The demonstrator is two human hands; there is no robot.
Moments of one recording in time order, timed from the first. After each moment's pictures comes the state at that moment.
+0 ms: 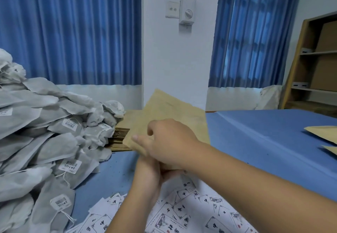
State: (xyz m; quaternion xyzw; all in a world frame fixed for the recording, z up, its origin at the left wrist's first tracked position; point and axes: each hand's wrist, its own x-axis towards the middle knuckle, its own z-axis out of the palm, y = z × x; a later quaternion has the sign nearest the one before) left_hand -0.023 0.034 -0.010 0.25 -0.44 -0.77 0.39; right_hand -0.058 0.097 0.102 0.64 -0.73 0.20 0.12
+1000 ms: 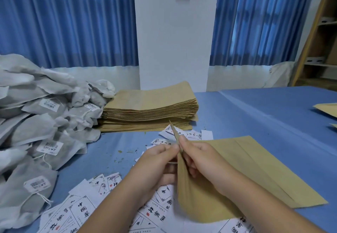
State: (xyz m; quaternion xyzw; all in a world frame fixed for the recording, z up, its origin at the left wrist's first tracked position) left_hand -0.023 0.080 -0.004 0.22 -0.58 -0.75 0.24; right_hand -0.155 0.147 -0.008 0.46 -0.65 0.52 -0.31
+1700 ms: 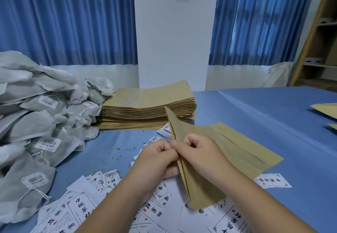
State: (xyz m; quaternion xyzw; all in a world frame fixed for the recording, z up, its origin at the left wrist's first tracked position) left_hand -0.027 0.087 -0.007 0.23 -0.57 -0.73 0.29; right_hand -0.151 0.154 0.000 0.50 -0.68 0.52 -0.14
